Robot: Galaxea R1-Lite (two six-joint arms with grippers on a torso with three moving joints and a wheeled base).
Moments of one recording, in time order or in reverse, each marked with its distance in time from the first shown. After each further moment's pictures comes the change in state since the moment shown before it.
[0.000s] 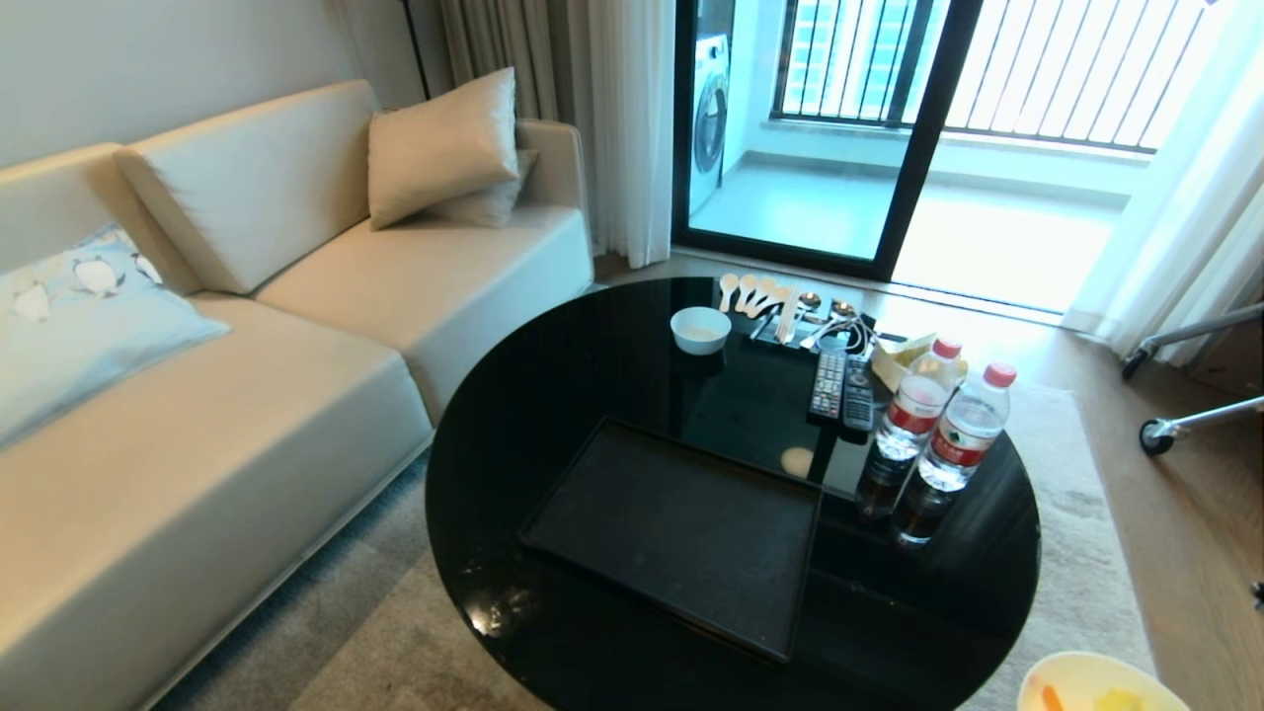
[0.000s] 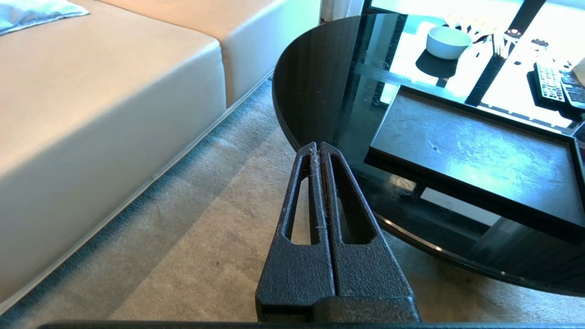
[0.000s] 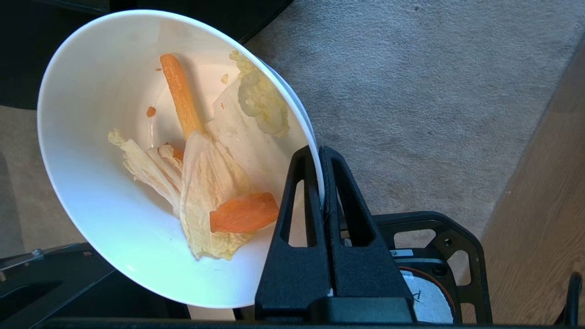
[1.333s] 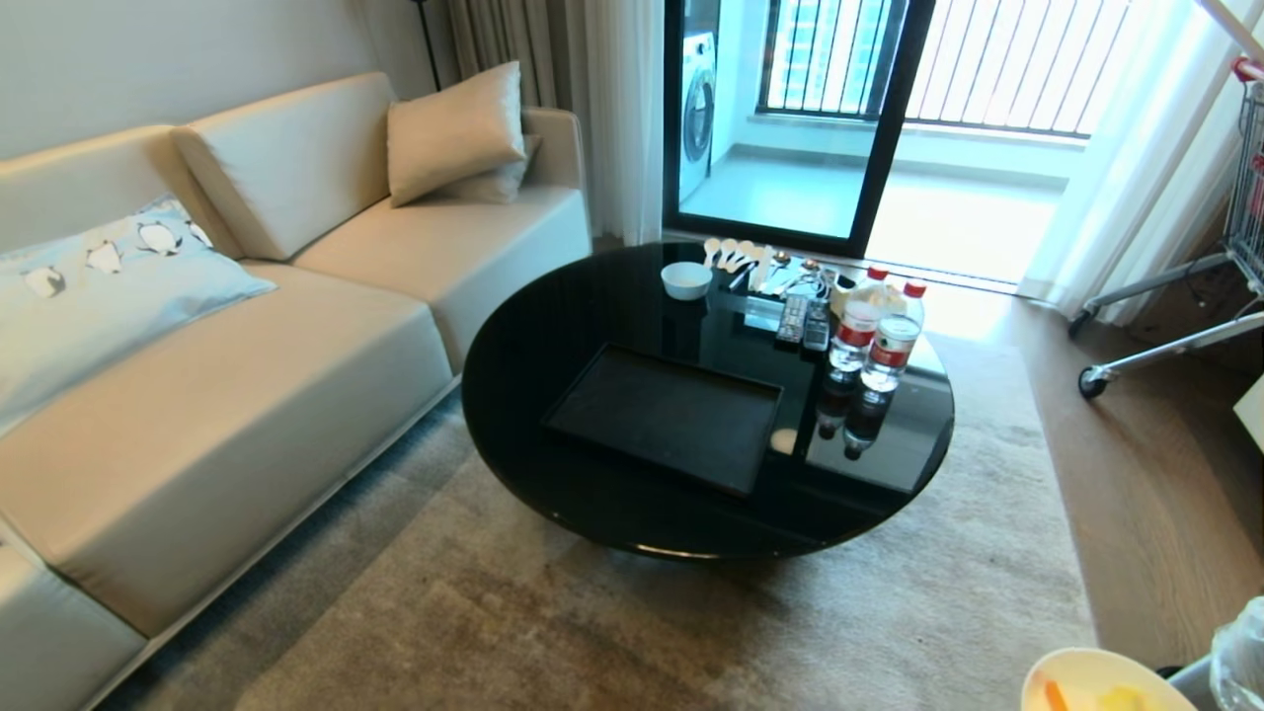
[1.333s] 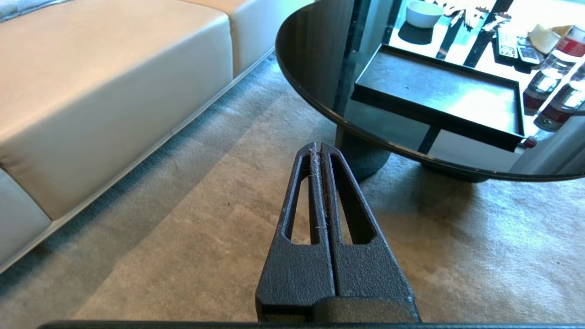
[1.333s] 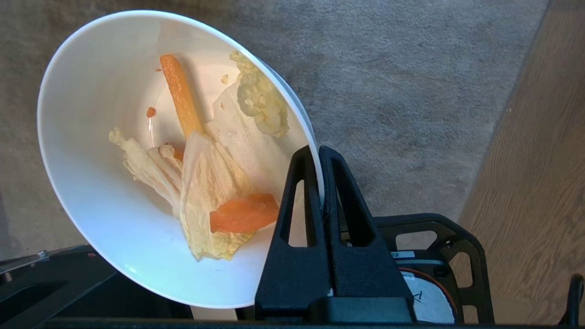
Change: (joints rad) left arm 0.000 0.000 0.000 0.000 0.000 0.000; right arm 0.000 -0.014 -0.003 0.005 0.000 0.004
